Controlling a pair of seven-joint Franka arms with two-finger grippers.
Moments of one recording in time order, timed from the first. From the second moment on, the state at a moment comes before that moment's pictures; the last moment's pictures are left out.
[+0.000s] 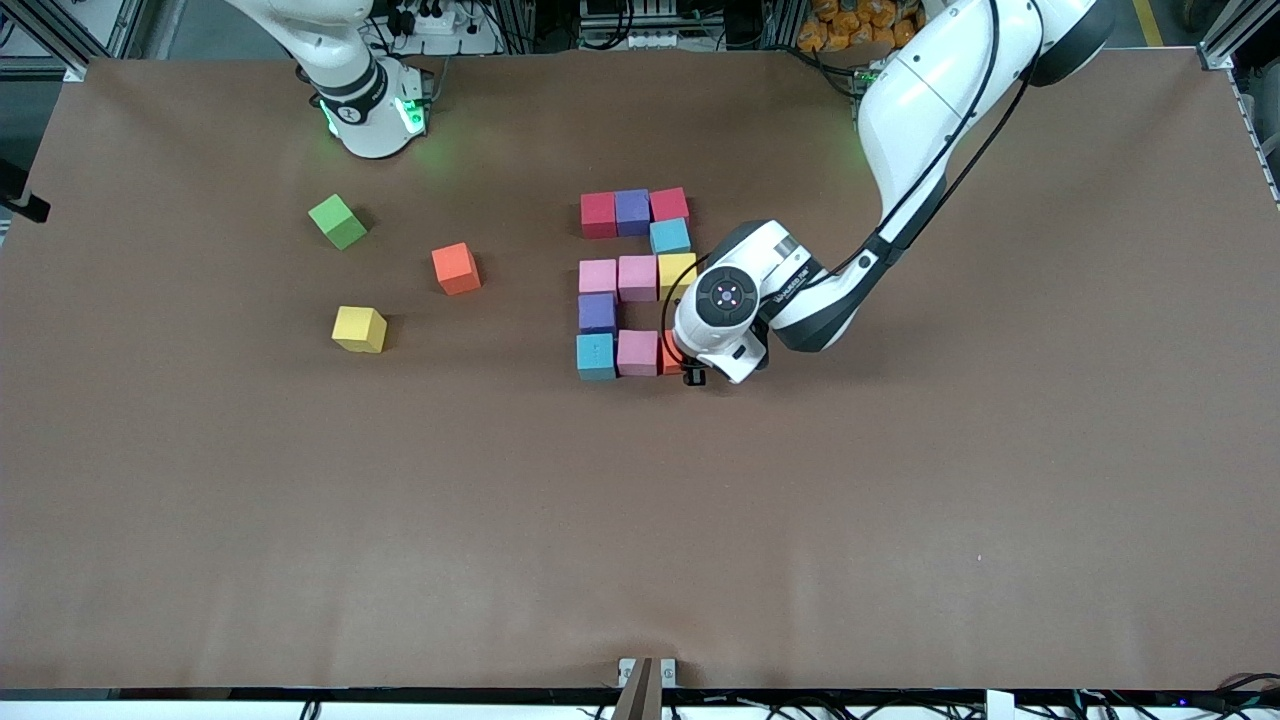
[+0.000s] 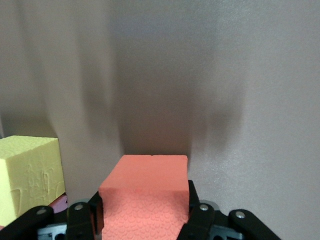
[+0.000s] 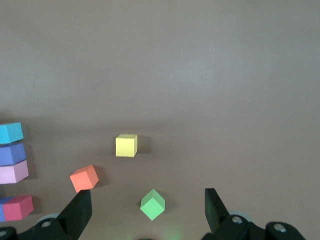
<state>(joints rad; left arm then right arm) -0.30 0.77 -0.49 -1.63 0.20 2.24 -2.43 -0.25 0.00 0.07 -1.43 0.04 1.41 -0.15</state>
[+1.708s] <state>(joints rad) -0.34 0.77 -0.45 -1.61 0.20 2.24 -2.43 -0.24 0.03 0.06 -1.43 0.04 1.45 -0.14</state>
